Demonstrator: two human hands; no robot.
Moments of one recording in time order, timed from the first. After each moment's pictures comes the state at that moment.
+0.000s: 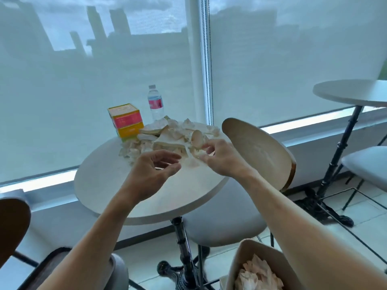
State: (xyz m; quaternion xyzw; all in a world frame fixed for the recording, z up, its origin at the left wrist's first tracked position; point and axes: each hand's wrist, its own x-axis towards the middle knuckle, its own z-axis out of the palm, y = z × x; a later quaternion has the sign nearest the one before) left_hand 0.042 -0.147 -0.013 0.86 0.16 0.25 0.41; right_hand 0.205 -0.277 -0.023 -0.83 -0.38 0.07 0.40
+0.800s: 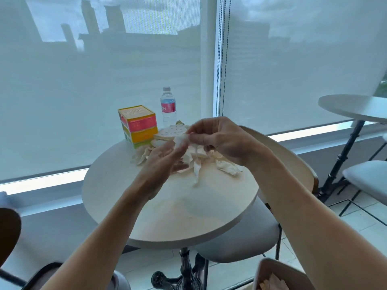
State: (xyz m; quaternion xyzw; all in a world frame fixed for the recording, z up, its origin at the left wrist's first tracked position) left_hand 0.061 -0.074 -0.006 0.71 0.08 0.25 0.66; right_hand 0.178 -0.205 0.050 -0.63 -0.48 0.24 0.57
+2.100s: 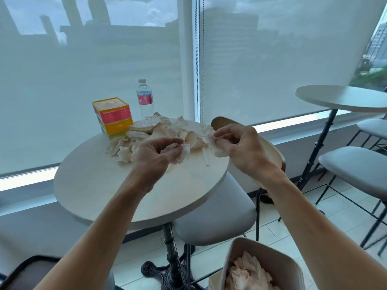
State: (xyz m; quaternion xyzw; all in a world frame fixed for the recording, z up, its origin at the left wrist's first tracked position) left_hand 0.081 -0.130 -0.015 0.71 0.15 0.30 0.62; right_hand 0.182 -0.310 0.010 -0.77 -0.32 -0.02 0.55
